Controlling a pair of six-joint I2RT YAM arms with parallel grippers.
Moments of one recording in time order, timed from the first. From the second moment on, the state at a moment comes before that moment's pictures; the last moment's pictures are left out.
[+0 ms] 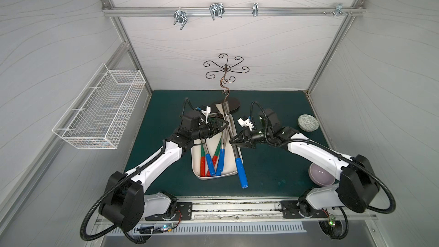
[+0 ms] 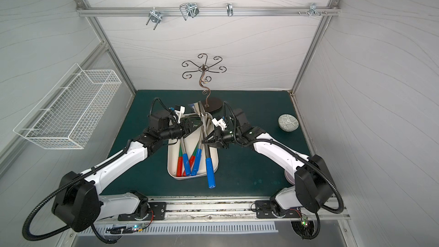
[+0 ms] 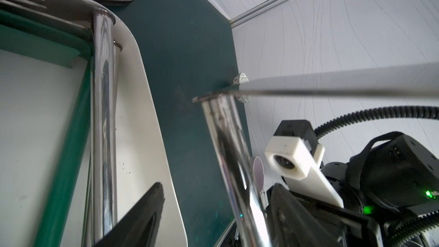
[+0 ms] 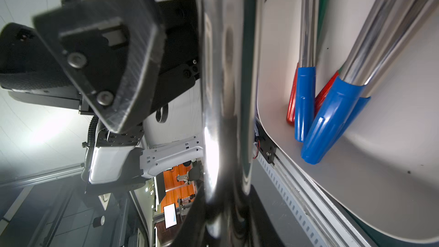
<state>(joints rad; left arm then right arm) -0.43 1.28 0.84 0.01 0.53 -0.91 0.71 1.41 0.99 -0.17 -0.97 1.00</state>
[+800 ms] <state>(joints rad) -0.45 1.29 0.99 -0.34 0.38 -0.88 0.82 1.46 1.17 -0.40 -0.85 0.75</state>
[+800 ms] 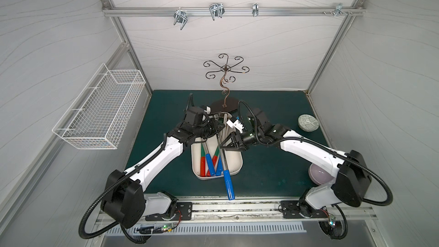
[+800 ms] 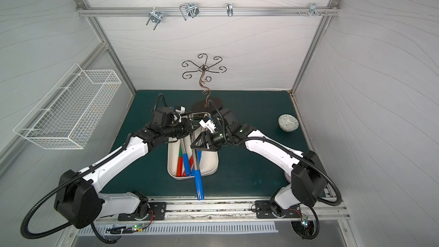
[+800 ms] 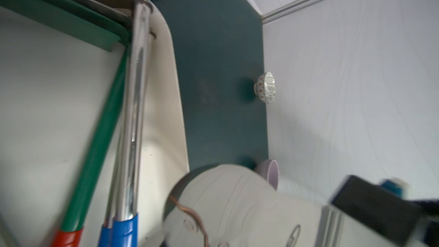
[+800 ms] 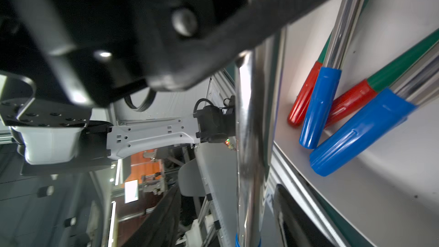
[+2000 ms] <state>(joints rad) -0.43 1.33 1.20 -0.76 0.09 -0.92 1.11 1.56 1.29 -0.69 -0.39 0.53</state>
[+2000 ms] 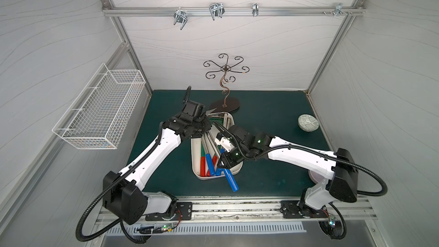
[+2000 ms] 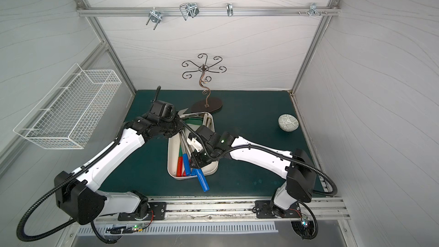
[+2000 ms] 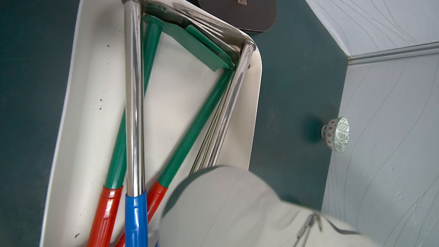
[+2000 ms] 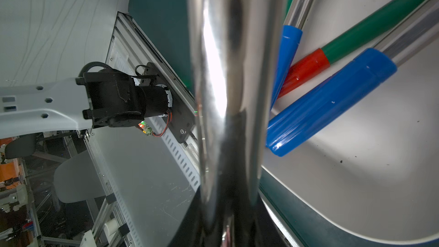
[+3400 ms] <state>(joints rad) -0.25 1.10 0.64 0.12 0.38 -1.03 0.83 1.49 0.94 0.11 -0.97 1.07</state>
